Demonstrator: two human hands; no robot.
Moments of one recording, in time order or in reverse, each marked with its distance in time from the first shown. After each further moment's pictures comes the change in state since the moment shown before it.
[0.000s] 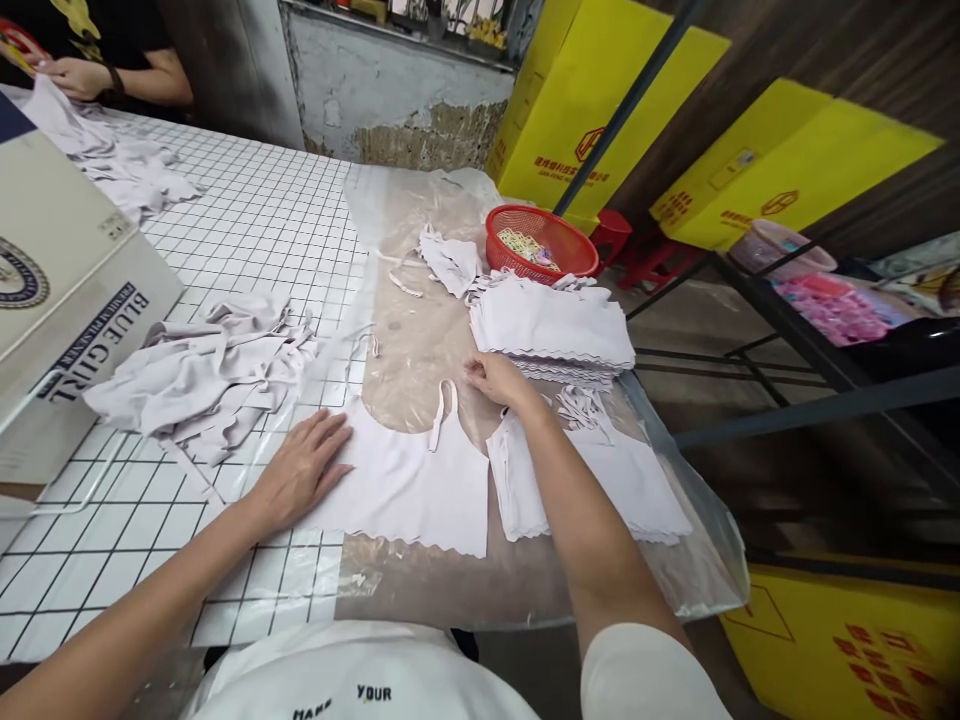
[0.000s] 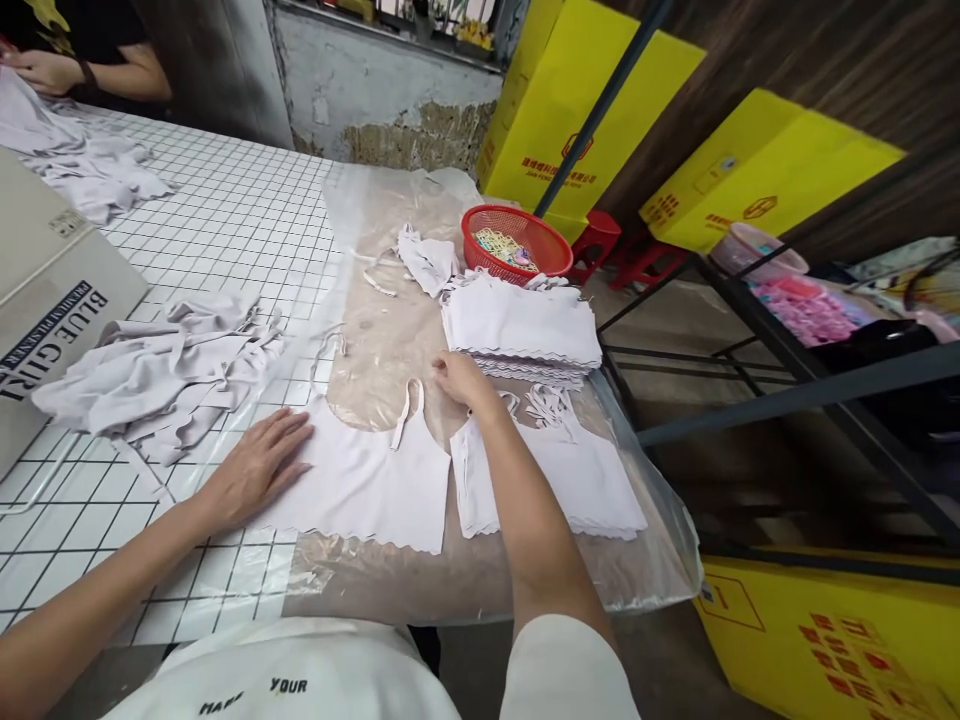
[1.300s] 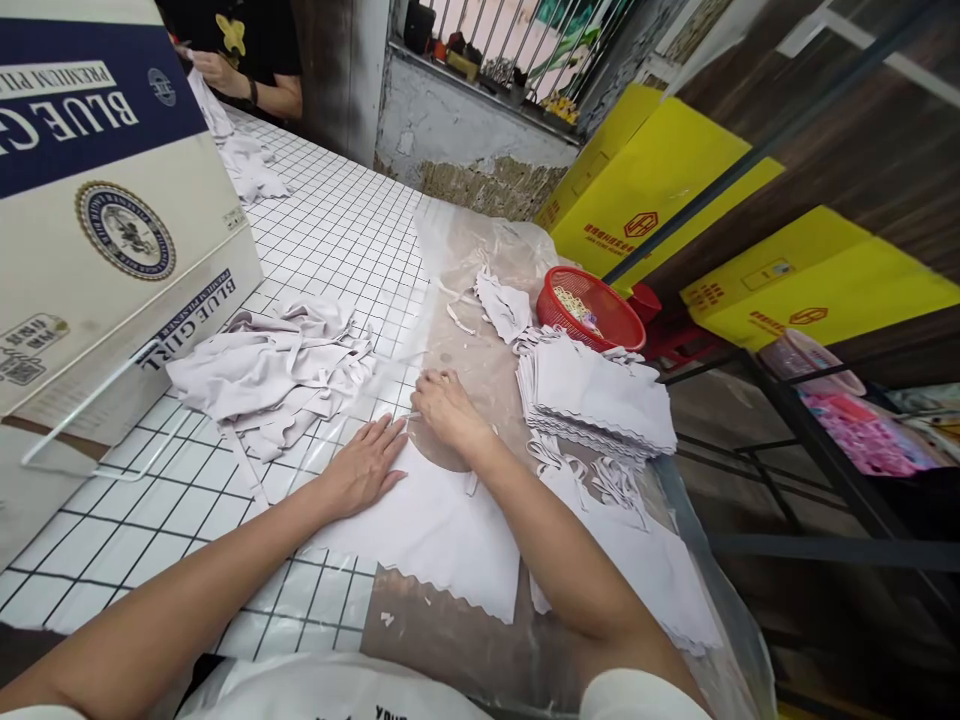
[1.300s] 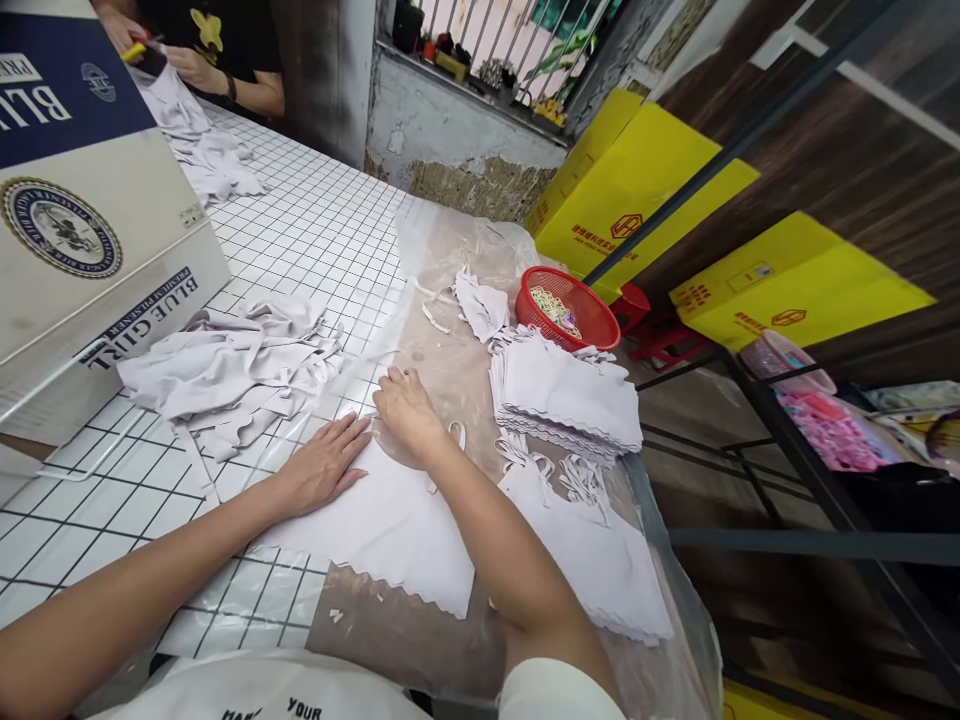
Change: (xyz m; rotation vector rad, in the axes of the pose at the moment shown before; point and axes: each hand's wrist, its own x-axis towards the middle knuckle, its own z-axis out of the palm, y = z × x) left_hand 0.027 -0.013 0.034 0.015 -0.033 -0.032; right_hand 0.029 -0.158 0.050 -0.807 -0.196 -0.624
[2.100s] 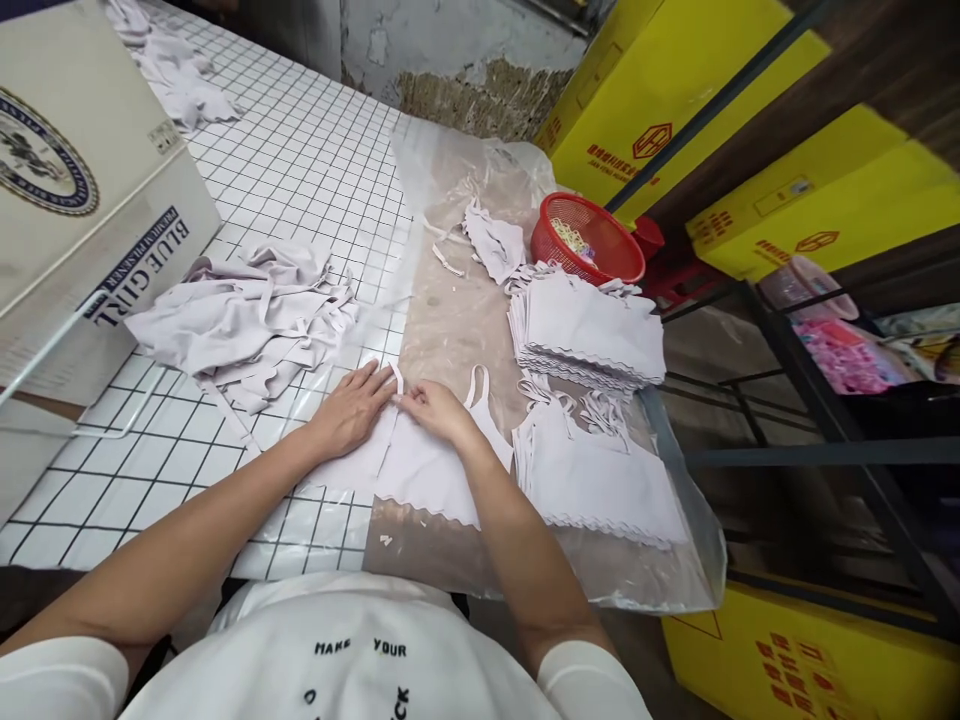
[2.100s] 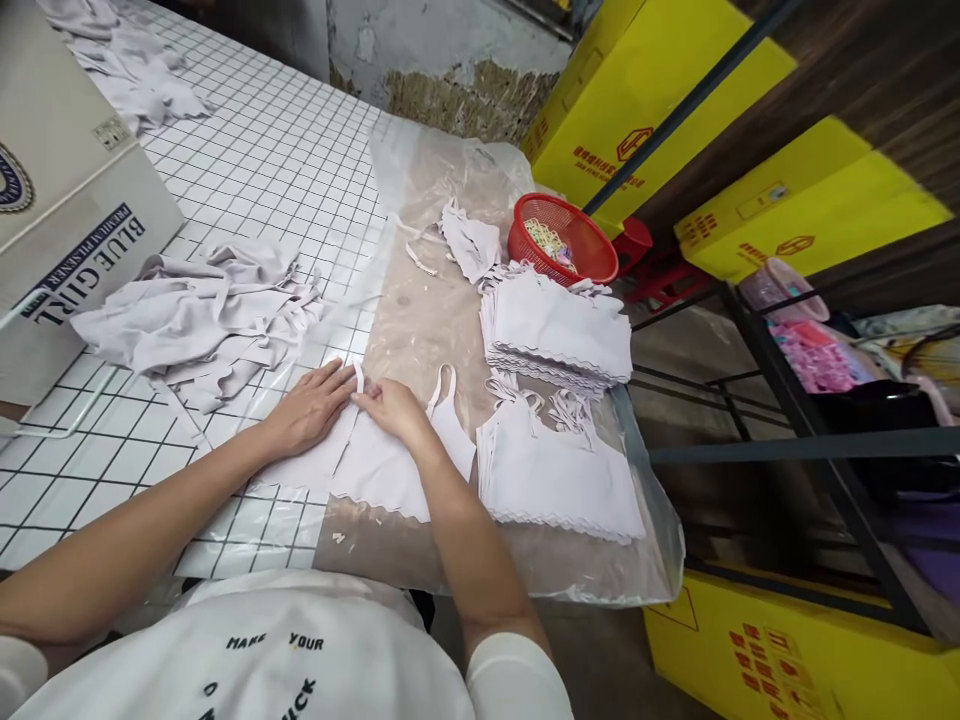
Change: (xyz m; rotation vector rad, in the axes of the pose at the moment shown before) left_hand 0.005 0.002 -0.027 -0.004 -0.151 -0.045; right_hand -0.051 -0.047 0.053 1.243 0.018 0.569
